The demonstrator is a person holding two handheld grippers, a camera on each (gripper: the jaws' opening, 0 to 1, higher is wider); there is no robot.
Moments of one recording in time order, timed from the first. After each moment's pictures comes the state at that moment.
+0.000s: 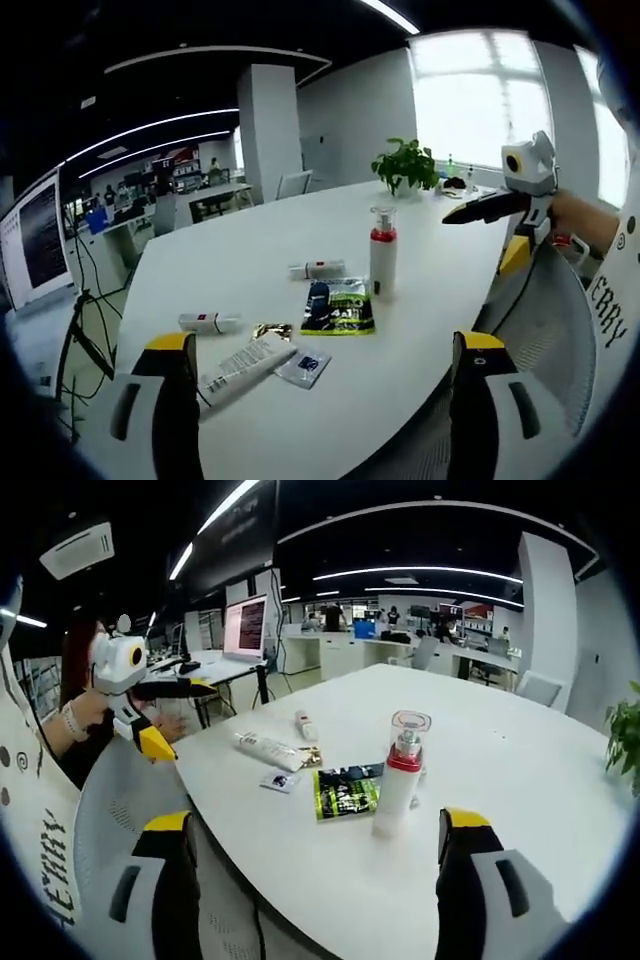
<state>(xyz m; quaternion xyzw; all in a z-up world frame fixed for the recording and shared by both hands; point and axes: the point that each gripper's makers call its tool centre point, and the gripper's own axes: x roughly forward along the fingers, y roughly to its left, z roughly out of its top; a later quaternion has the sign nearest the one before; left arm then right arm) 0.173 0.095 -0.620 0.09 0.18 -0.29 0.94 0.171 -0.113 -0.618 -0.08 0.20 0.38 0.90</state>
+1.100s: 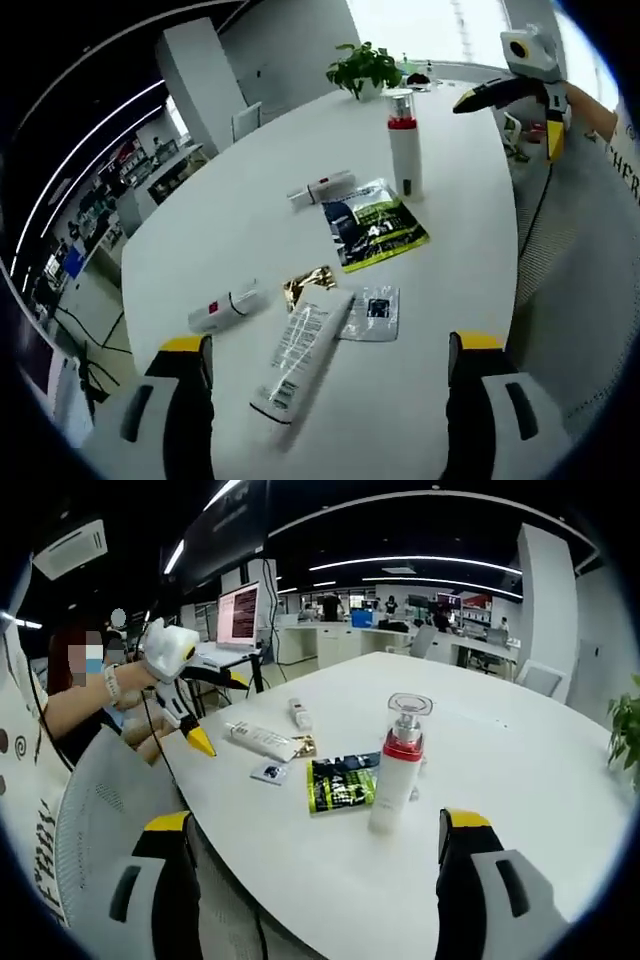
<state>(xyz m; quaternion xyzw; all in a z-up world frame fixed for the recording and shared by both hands) 0.248 0.119 -0.685 0.30 0.29 -0.35 0.84 0.183 -0.116 -0.640 -0.09 0.23 0.38 0.89</state>
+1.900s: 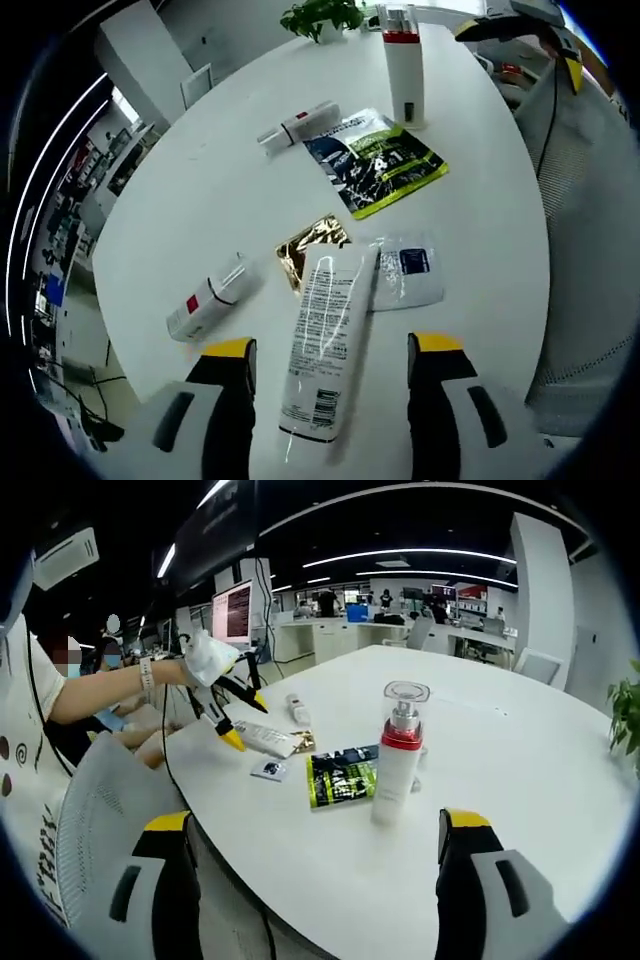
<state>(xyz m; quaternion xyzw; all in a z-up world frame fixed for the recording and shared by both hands) 0.290 0.140 -0.738 0.37 0.38 -0.40 0.75 0.183 -0.117 -0.645 -0.07 0.24 0.37 0.89</state>
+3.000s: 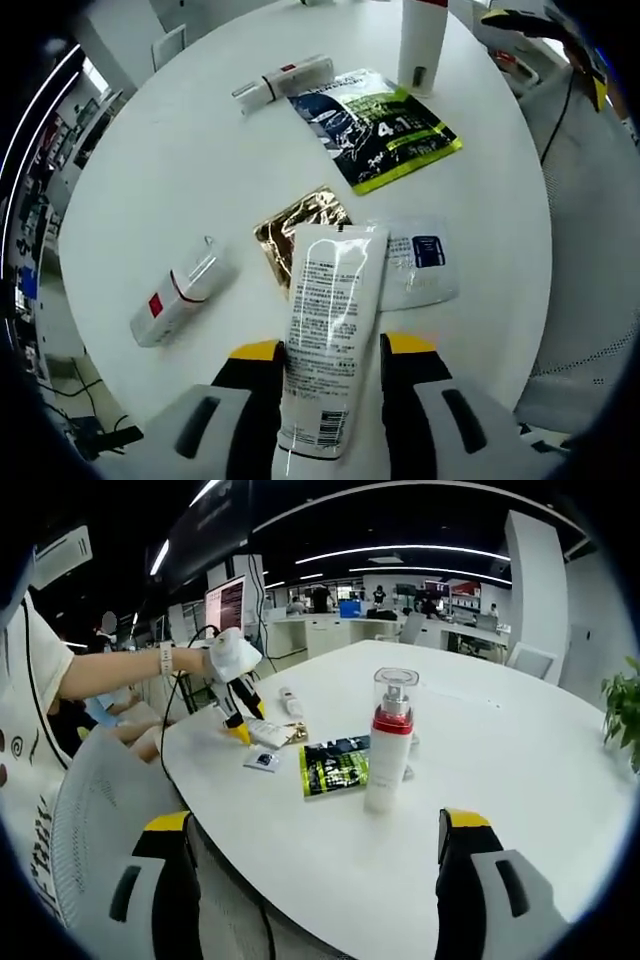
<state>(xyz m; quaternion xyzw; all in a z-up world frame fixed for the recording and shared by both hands) 0.291 0.137 -0.766 0.36 0.47 -0.42 0.69 0.178 -0.125 -0.654 -0.08 0.25 0.36 0.90</state>
